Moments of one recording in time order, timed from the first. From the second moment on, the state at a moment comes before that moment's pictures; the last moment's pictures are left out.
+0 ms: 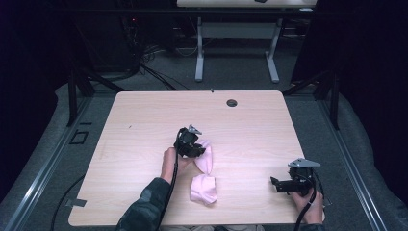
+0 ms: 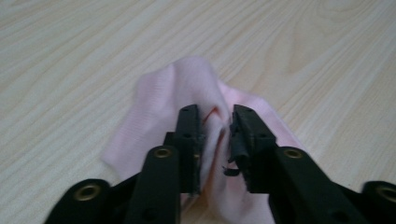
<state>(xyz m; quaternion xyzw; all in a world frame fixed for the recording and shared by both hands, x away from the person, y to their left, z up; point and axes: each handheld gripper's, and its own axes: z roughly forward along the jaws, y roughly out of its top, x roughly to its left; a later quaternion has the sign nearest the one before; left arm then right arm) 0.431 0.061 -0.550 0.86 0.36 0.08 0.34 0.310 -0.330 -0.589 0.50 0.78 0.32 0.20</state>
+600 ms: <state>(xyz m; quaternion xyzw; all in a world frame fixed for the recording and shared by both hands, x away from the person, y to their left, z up) 0.364 0.136 -0.521 0.83 0.39 0.15 0.36 0.312 -0.324 -0.585 0.49 0.79 0.31 0.21</state>
